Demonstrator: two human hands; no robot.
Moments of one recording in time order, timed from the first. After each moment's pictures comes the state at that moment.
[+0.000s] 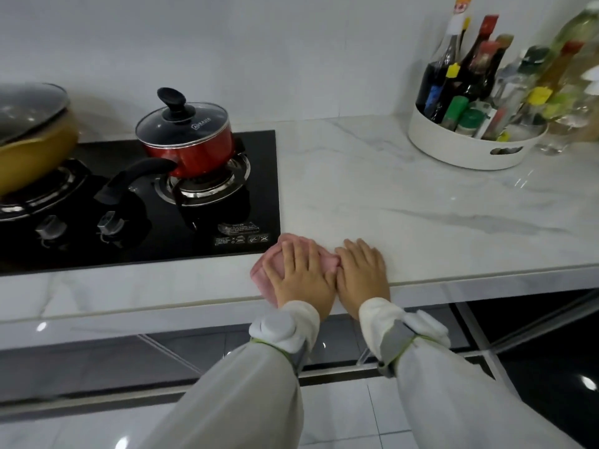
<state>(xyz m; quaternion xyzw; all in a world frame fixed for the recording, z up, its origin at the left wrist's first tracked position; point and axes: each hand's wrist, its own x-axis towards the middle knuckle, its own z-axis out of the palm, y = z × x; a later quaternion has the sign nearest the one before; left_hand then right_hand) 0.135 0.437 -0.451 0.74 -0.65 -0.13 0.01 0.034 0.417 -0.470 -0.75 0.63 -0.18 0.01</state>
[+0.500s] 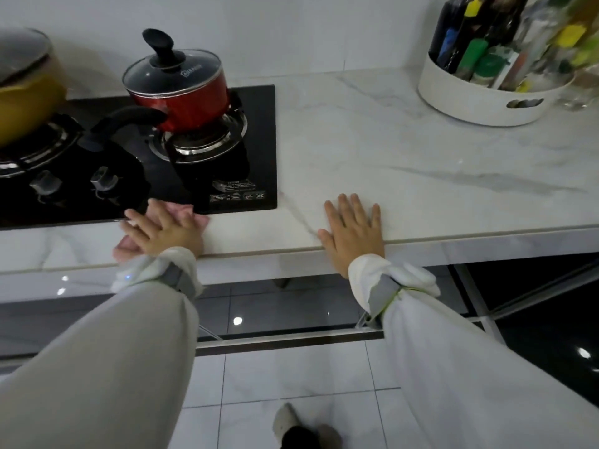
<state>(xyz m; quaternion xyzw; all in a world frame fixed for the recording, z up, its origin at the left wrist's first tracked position) 0.302 0.441 -0.457 0.92 -0.36 -0.06 0.11 0.032 0.426 -0.470 -0.79 0.61 -0.02 0.02</state>
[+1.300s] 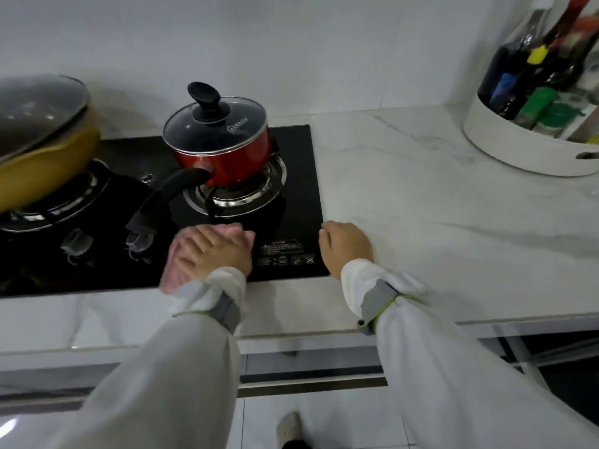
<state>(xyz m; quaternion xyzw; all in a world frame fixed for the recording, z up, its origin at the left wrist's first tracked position) 0.326 0.351 -0.448 0.91 -0.39 -0.08 0.10 0.141 0.330 -0.431 -0.76 0.62 -0.15 0.15</state>
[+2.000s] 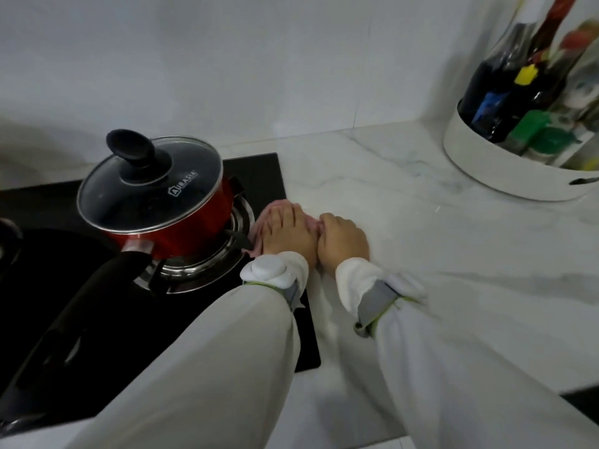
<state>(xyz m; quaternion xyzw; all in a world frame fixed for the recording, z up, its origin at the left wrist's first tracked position) 0.223 0.182 -0.450 0.72 -0.69 -0.10 0.03 0.134 0.202 -0.427 -0.70 0.69 -0.14 0.12</state>
